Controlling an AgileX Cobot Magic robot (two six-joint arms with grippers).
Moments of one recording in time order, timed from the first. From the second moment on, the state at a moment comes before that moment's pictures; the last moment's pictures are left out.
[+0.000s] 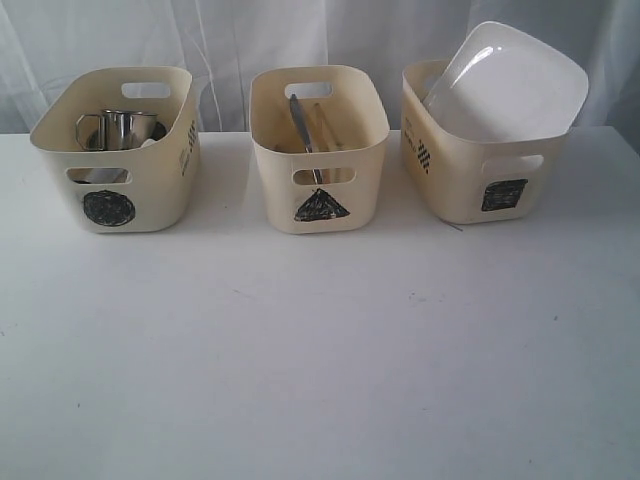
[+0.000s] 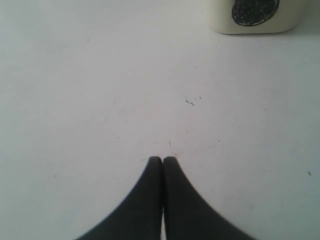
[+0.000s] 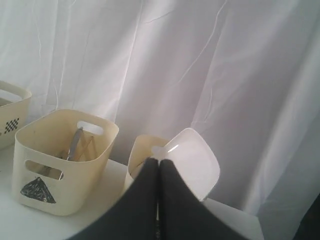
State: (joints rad) left arm -0.08 0.00 0.02 0.42 0.50 -0.39; right arm -0.09 0.39 -0.49 0.92 0.23 -1.15
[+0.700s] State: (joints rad) left arm -0.08 0.00 0.02 0.42 0.50 -0.39; right arm -0.09 0.39 -0.48 0.06 0.50 -0.10
